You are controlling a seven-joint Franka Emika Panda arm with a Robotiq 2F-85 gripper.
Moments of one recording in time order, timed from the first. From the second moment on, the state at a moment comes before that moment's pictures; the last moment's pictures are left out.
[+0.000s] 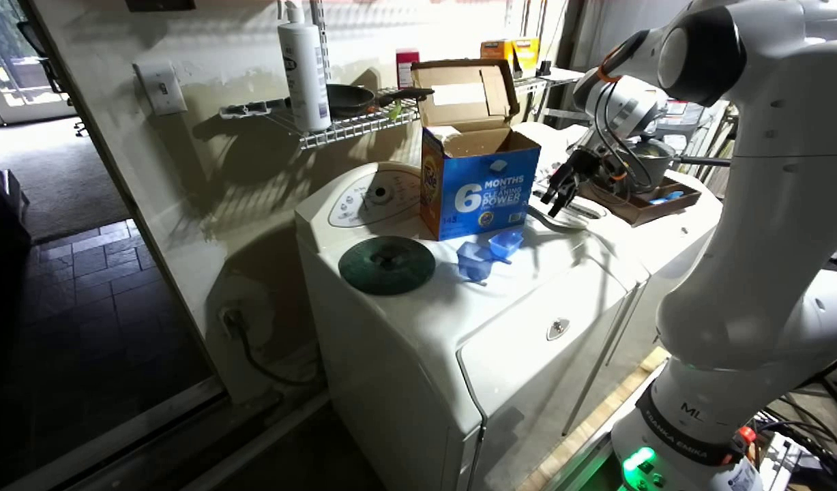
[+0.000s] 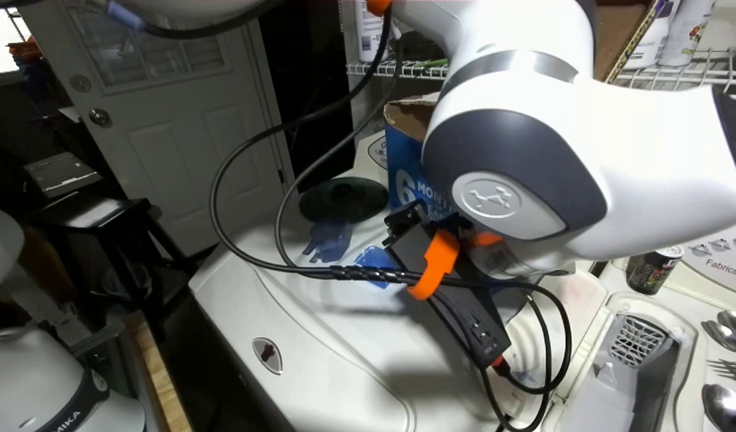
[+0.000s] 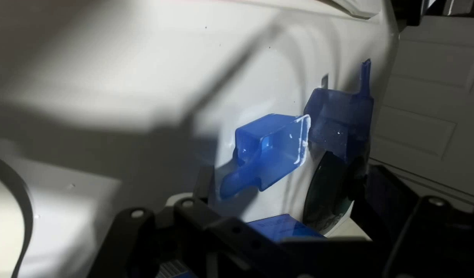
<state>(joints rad) -0.45 0.36 -0.35 -1.84 0.63 1.57 -1.09</state>
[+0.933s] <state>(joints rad) -0.54 0.55 -0.26 -1.73 0.78 1.50 -1.09</state>
